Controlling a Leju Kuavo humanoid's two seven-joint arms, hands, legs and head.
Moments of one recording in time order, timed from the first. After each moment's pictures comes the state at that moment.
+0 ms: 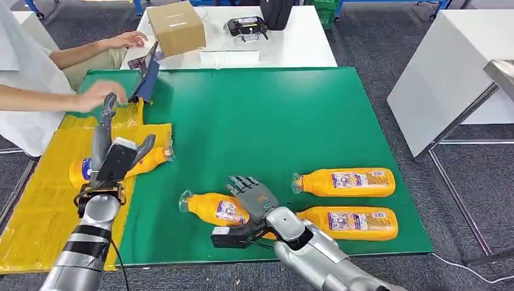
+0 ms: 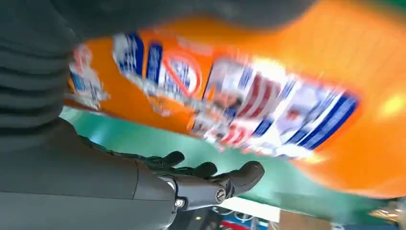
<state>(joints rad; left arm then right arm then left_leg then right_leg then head) -0.36 0.02 -0.09 -1.28 -0.56 0.38 -0.30 -0.46 0.05 0.90 -0.83 1.09 -0.09 0.16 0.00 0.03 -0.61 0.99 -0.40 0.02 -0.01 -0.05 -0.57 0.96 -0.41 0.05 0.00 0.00</state>
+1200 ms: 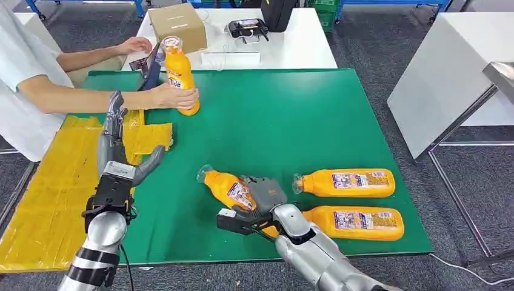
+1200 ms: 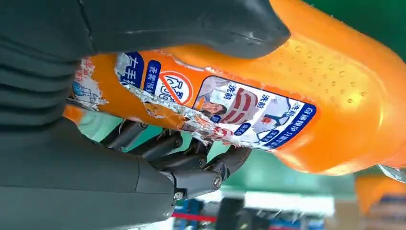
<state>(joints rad) -0.24 0.00 -0.21 -1.55 -0.45 0.37 -0.34 -0.44 0.11 0.71 -0.75 1.02 -0.31 0.13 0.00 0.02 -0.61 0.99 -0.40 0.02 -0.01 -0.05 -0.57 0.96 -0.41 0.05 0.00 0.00</state>
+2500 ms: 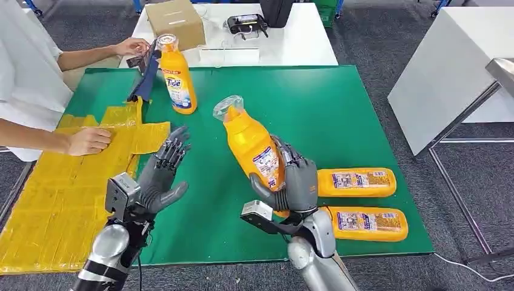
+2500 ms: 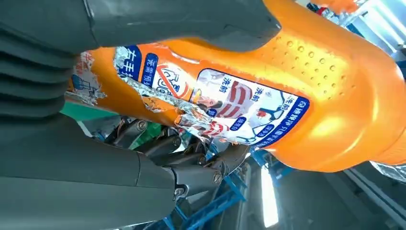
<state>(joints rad) -0.19 0.01 -0.30 -1.52 -0.06 -0.15 -0.29 -0.18 0.16 0.39 -1.29 0.91 -0.69 -0.29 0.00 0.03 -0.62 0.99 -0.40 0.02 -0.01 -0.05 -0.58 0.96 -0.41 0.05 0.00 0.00</state>
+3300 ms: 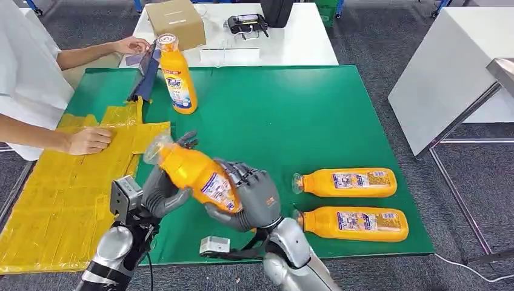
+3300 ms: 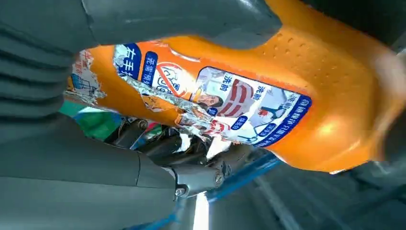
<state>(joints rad) -0.19 0.02 -0.34 -1.51 0.00 -0.16 -0.29 -0.22 0.18 0.62 -1.23 1.02 -0.67 -0.26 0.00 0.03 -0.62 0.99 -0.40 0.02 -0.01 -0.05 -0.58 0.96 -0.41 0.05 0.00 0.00</state>
